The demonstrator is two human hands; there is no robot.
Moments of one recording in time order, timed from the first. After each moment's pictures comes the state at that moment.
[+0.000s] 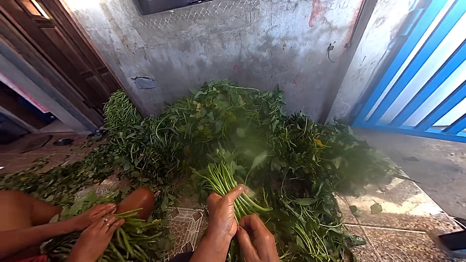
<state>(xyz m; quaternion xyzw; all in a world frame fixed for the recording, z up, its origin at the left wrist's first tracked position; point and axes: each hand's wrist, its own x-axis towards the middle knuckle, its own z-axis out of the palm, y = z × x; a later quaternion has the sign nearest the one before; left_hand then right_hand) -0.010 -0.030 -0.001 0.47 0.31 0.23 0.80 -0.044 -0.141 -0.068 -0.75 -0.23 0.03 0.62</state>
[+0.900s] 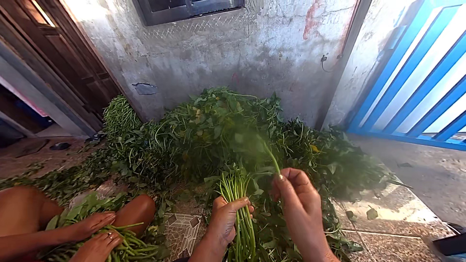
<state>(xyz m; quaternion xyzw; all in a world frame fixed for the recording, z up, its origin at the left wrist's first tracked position) -0.014 -0.030 -0.003 0.49 0.33 0.07 0.81 0.028 -0.181 0.027 -0.63 -0.17 -0.09 0.75</state>
